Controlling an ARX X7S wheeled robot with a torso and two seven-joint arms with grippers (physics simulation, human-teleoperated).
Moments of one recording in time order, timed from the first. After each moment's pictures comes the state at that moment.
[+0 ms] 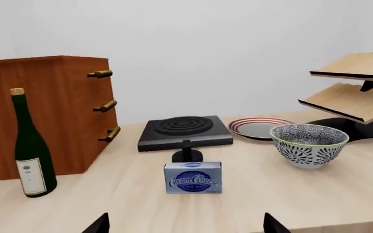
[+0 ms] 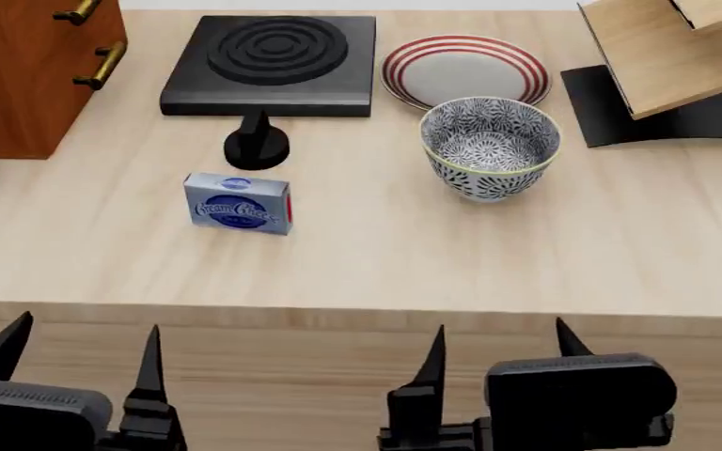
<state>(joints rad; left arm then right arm) -0.13 -0.12 0.15 0.46 -0.06 -0.46 -0.12 0.21 0.16 -0.11 -0.49 0.07 0.68 0.10</state>
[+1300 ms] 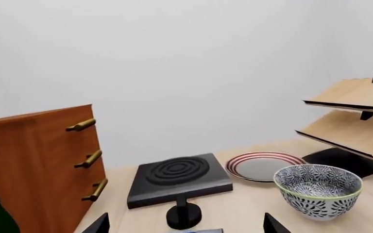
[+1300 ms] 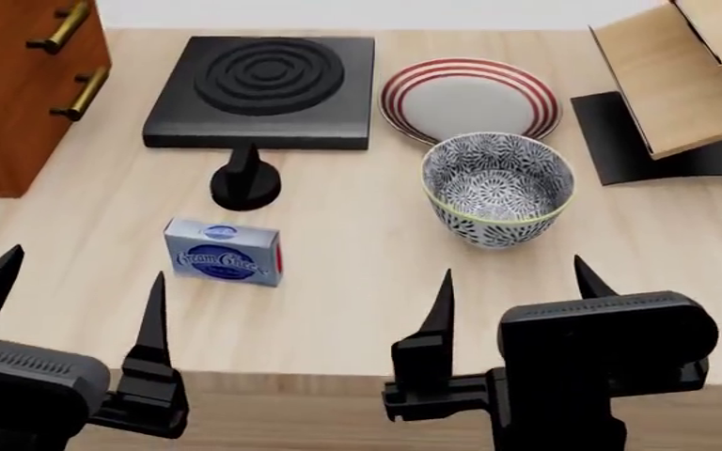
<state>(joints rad) -0.25 -0.18 0.23 0.68 -0.08 -0.68 -0.16 0.33 0.22 -0.11 -0.66 0.12 0.89 0.11</state>
